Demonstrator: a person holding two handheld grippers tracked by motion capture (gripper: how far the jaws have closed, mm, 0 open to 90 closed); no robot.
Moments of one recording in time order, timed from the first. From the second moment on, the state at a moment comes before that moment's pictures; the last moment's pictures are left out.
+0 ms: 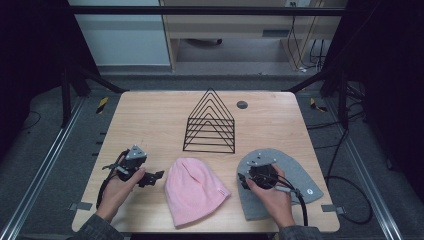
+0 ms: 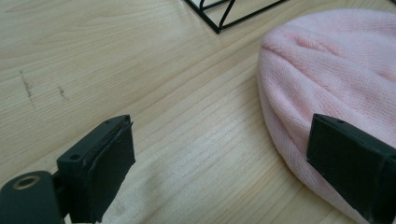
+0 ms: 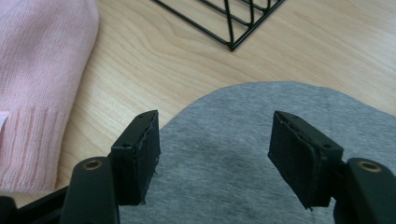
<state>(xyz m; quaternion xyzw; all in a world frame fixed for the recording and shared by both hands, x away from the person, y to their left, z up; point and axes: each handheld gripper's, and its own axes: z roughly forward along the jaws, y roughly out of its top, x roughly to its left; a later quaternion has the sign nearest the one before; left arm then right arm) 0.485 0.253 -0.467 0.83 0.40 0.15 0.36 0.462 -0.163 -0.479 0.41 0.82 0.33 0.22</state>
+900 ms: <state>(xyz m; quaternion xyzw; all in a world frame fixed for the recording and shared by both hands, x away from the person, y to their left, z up) 0.509 0.192 -0.459 0.85 0.38 0.14 0.34 0.454 -0.176 -0.474 0.42 0.82 0.31 0.24</state>
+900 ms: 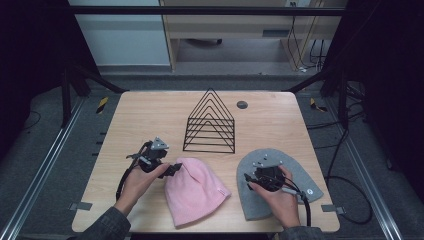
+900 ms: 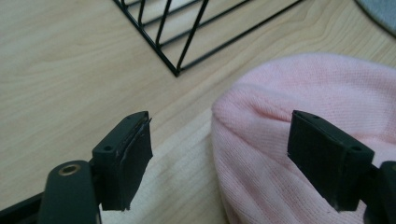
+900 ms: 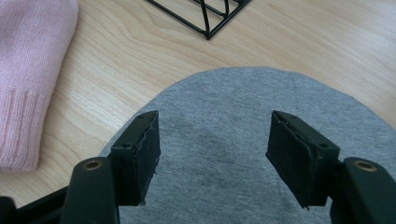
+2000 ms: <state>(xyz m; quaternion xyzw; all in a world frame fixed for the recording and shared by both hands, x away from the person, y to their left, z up) 0.502 0.184 -0.482 0.88 0.36 0.07 0.31 0.457 -0.175 -0.479 0.43 0.82 0.30 0.22</state>
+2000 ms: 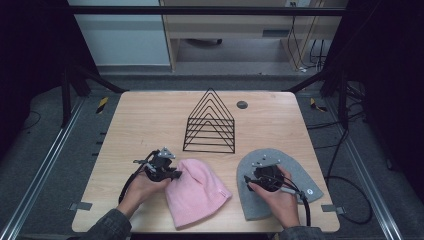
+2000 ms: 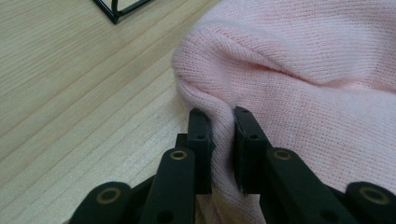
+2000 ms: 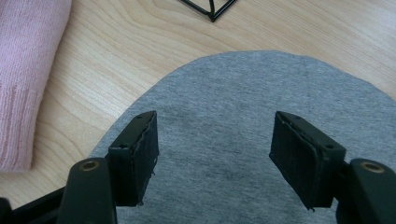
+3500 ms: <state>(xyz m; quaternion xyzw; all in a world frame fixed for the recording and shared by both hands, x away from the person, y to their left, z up) 0.470 0.143 -0.374 0.89 0.21 0.17 0.36 0.443 -0.177 -0.453 0.42 0.79 0.37 0.24</state>
